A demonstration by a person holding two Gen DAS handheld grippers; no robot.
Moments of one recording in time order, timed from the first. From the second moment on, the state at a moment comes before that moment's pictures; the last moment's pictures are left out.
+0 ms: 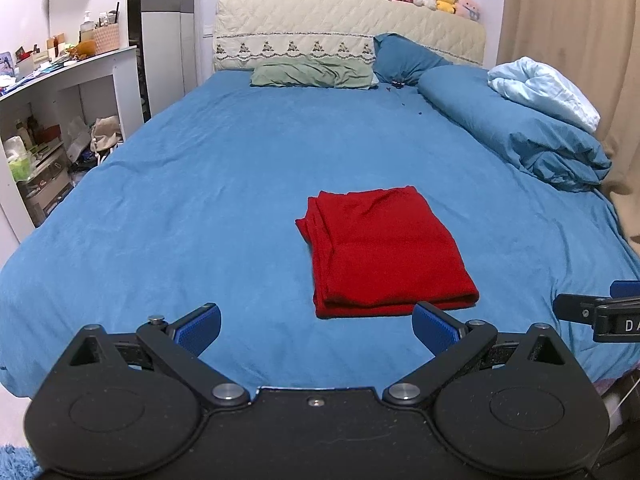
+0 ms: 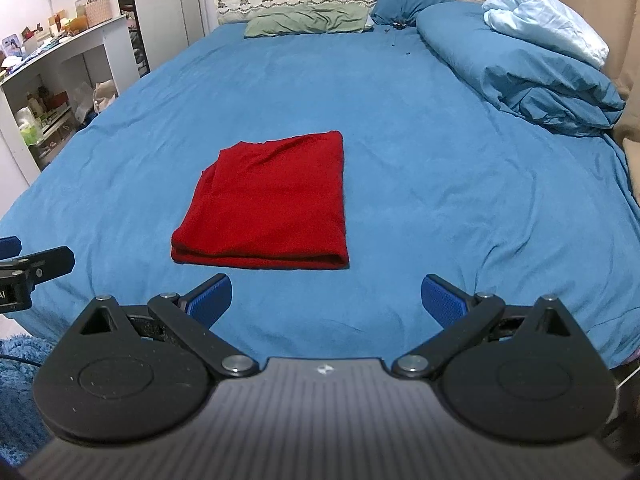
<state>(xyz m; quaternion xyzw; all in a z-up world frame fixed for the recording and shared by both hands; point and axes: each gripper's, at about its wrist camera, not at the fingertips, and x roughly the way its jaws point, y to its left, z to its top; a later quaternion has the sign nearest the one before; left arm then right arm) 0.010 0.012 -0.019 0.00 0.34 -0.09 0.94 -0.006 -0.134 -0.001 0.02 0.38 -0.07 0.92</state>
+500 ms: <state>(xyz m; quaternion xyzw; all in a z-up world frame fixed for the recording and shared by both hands) 0.011 0.015 -0.020 0.00 0.34 -0.09 0.94 -0.005 -0.135 -0.006 0.02 0.38 -0.07 0.92</state>
